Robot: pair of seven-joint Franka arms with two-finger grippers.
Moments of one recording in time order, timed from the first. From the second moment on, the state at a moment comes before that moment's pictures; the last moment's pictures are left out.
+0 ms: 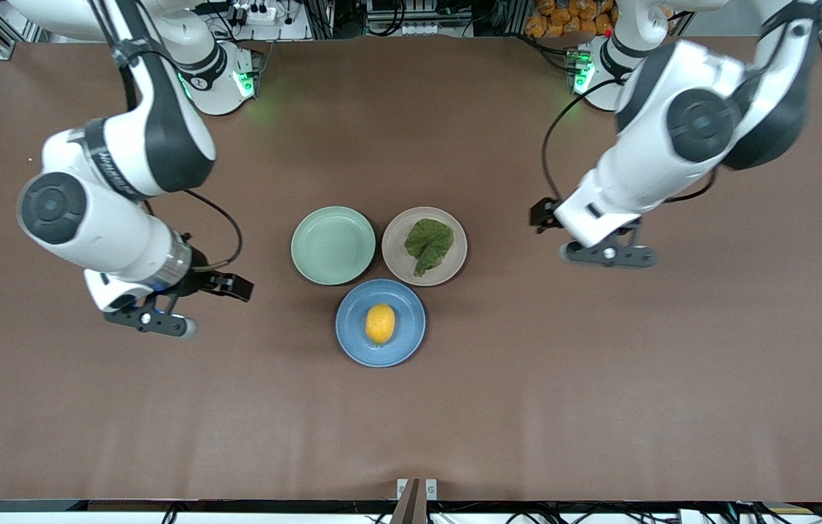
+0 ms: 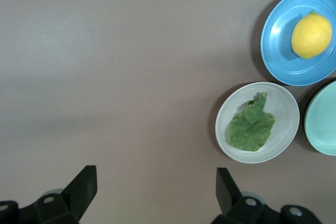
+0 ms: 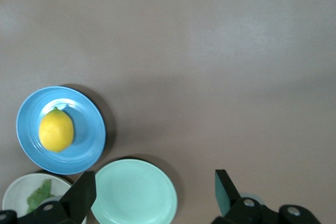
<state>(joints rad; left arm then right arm) -0.28 0.27 -0.19 -1.61 -0.07 1.81 -0.38 0.30 0.38 -0.05 -1.45 0.10 1.82 0.40</state>
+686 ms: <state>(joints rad) -0.50 0.52 -0.18 -1.60 -0.07 2.01 -0.65 0.27 0.32 -0.04 -1.50 0.10 1.78 0.35</state>
